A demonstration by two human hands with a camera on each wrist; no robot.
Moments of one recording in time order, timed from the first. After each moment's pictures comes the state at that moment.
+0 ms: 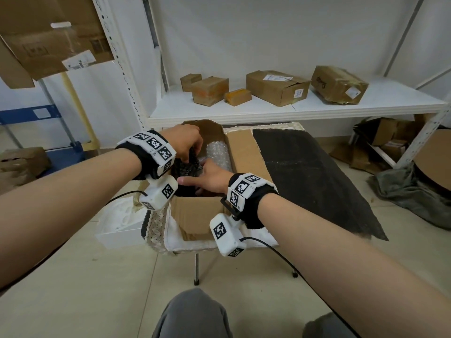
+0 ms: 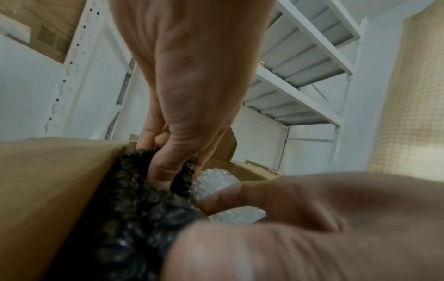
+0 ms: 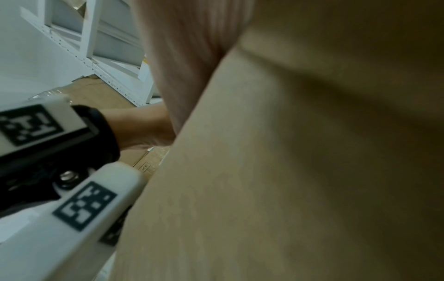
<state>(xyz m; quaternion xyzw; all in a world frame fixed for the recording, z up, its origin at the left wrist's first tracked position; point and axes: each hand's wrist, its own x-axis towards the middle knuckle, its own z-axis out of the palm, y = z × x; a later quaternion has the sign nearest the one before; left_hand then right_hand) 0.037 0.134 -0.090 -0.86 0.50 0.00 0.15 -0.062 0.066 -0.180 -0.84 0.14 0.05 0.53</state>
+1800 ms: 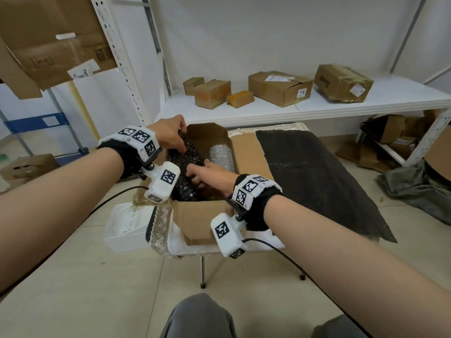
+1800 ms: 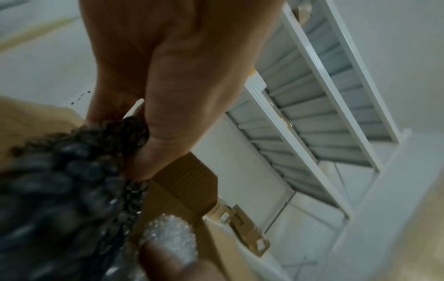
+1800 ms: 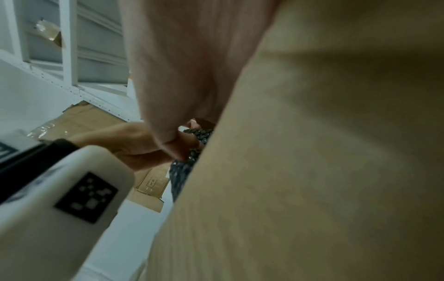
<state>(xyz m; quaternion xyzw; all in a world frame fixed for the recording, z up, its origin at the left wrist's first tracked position) 0.039 0.151 -0.064 -0.95 0.29 0.08 -0.06 -0.071 0.063 -0.161 -0.79 0.15 0.07 0.59</state>
